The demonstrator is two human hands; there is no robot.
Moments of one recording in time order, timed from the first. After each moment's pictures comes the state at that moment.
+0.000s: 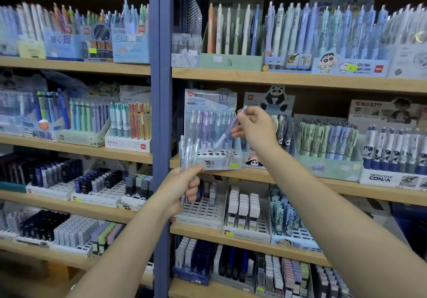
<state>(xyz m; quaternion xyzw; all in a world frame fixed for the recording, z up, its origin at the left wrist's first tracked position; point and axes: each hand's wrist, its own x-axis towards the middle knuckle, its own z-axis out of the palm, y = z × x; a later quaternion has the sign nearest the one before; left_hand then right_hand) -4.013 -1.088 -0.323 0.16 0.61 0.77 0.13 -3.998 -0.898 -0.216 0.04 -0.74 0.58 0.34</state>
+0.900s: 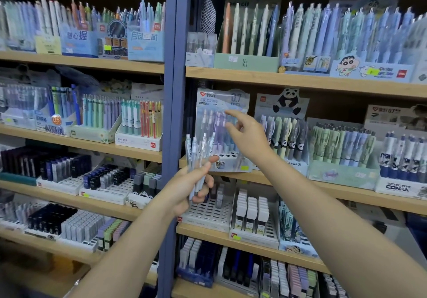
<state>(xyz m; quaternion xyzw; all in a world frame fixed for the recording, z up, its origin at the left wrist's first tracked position) -4.016 -1.098 -0.325 0.25 0.54 0.78 0.17 -4.024 -0.917 -0.231 0.12 -0.85 0.35 0.36</state>
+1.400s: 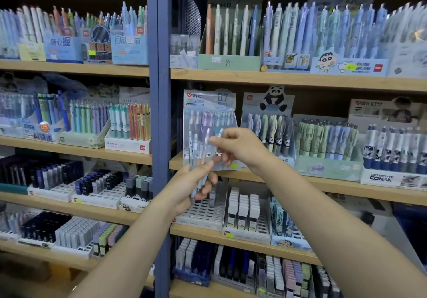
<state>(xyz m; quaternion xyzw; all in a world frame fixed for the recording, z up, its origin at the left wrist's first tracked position) -4.004 -1.072 -0.315 0.27 0.56 0.77 0.16 -3.982 -0.908 -0.236 0.12 -0.82 0.54 0.16</state>
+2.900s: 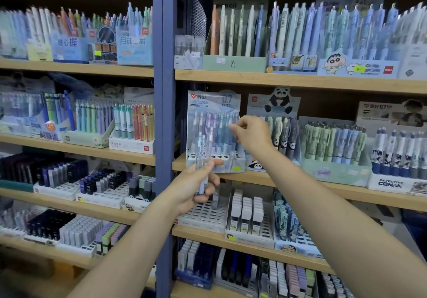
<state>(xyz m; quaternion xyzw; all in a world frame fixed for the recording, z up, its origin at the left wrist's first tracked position) -4.011 -1.072 -0.313 0.23 0.57 0.77 0.18 -4.026 -0.893 -0.222 0.01 -0.87 0.35 0.36</state>
